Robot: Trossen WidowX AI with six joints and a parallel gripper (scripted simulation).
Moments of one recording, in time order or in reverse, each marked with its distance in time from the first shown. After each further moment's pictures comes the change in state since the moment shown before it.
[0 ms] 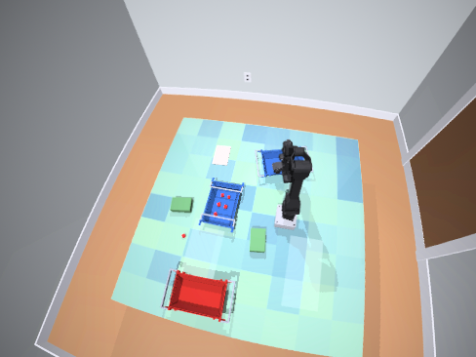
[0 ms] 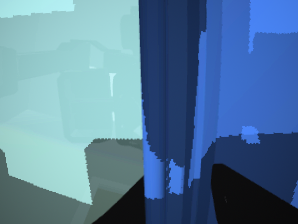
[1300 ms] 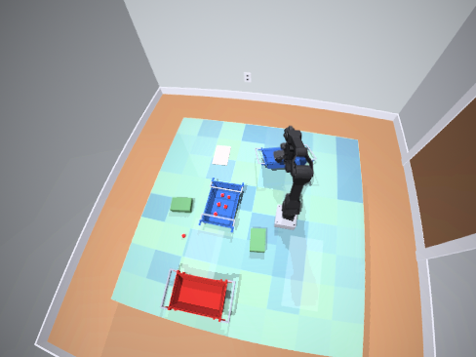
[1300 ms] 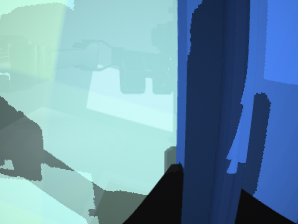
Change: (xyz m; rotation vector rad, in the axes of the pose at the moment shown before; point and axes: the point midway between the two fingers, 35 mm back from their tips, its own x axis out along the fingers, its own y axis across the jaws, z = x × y) arm -0.098 -0.012 -0.001 0.000 -0.004 0.037
